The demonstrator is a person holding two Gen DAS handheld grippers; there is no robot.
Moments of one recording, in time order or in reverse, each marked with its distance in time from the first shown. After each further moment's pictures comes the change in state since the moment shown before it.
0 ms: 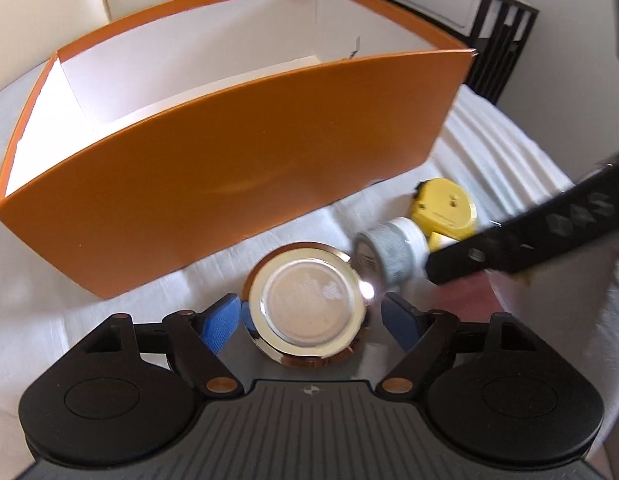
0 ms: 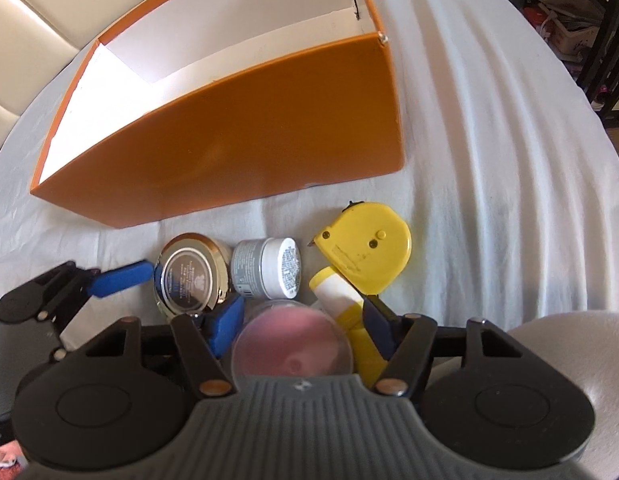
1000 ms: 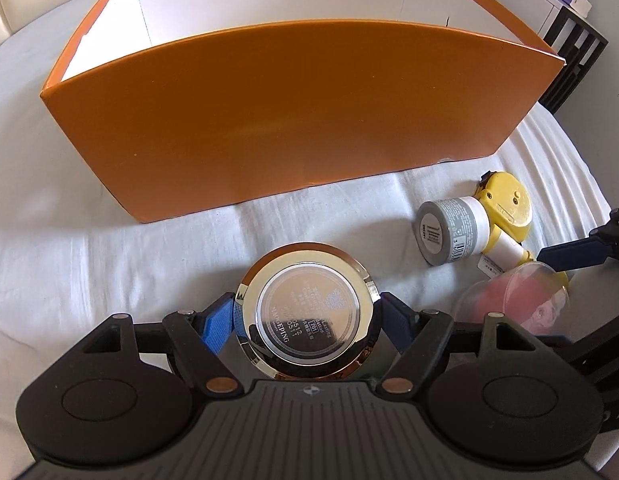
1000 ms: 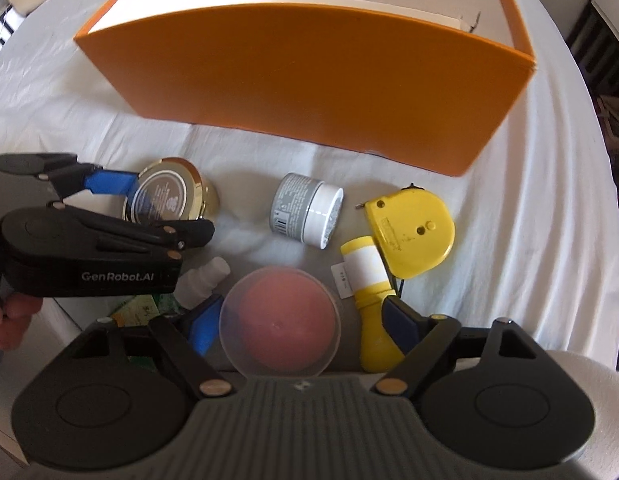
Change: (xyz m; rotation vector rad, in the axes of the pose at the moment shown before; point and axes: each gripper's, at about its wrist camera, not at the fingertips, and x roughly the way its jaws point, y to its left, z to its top) left arm 0.007 0.027 -0.011 -0.200 0.098 0.055; right arm 0.026 0.049 -0.023 -0.407 0.069 -0.132
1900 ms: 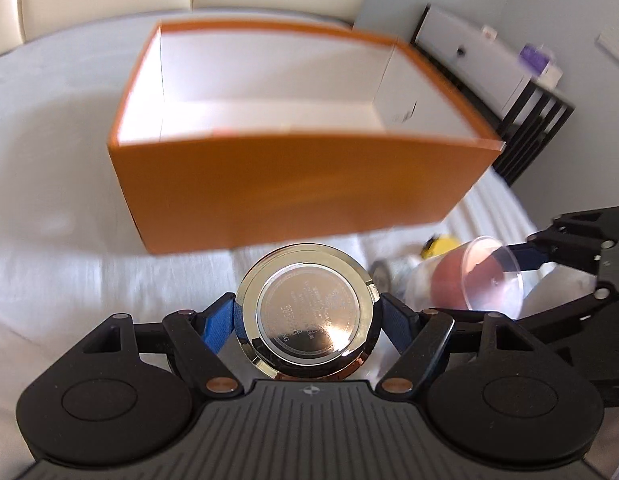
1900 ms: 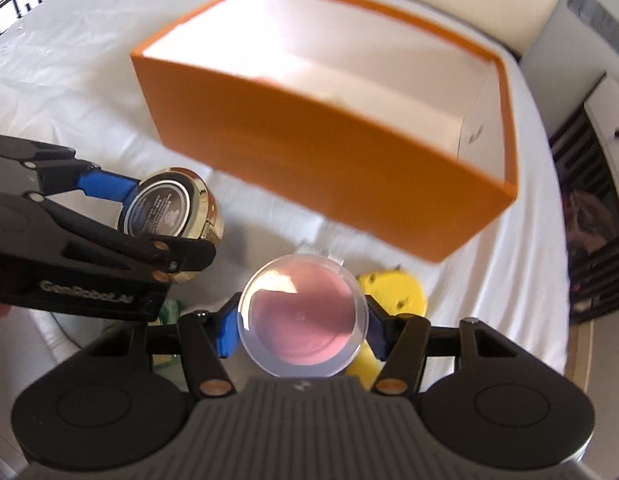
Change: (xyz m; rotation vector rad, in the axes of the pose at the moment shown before) left arm -0.071 0.018 -0.010 -0.083 -0.200 -0.129; right arm -0.043 0.038 0.003 -0.179 -0.199 -0.122
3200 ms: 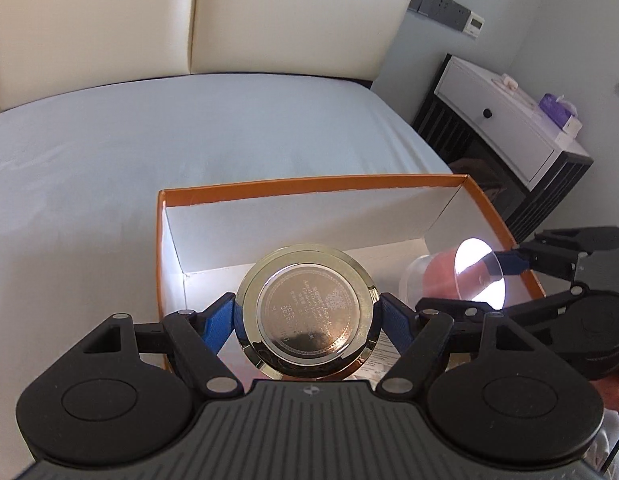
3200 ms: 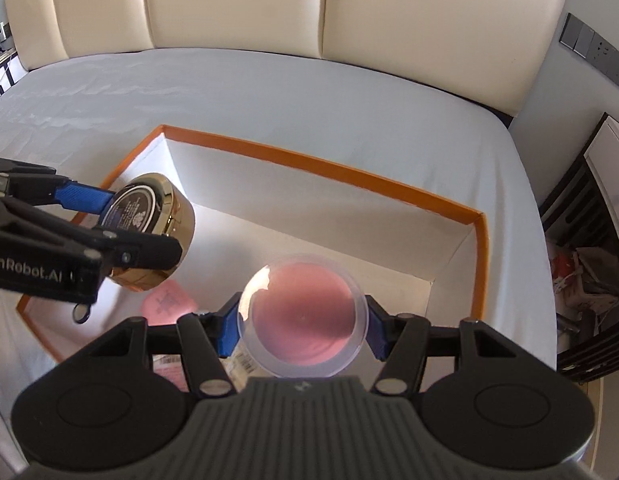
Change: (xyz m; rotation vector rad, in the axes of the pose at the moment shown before) left arm 0.053 0.051 0.153 0.036 -0.046 0.008; right arm 0.066 -0.082 0.152 0.102 -0.117 0.015
